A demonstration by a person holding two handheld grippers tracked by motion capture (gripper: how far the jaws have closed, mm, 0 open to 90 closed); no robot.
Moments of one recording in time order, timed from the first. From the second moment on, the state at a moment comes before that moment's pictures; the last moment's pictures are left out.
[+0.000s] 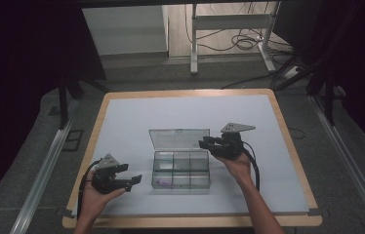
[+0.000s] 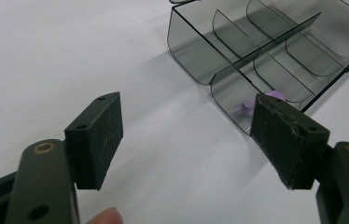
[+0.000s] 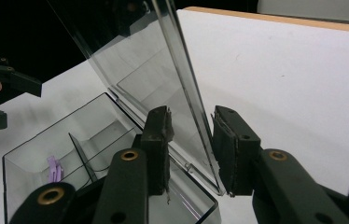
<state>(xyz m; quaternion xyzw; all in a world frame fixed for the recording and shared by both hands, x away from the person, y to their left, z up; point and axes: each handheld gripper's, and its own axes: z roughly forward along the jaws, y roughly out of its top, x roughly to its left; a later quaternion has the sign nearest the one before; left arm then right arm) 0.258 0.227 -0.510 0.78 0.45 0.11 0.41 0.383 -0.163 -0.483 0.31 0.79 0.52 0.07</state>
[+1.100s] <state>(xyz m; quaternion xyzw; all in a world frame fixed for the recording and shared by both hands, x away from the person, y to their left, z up) 0.291 0.182 -0.465 0.77 0.41 0.14 0.48 0.380 -0.164 -0.483 0.31 0.79 0.52 0.07</state>
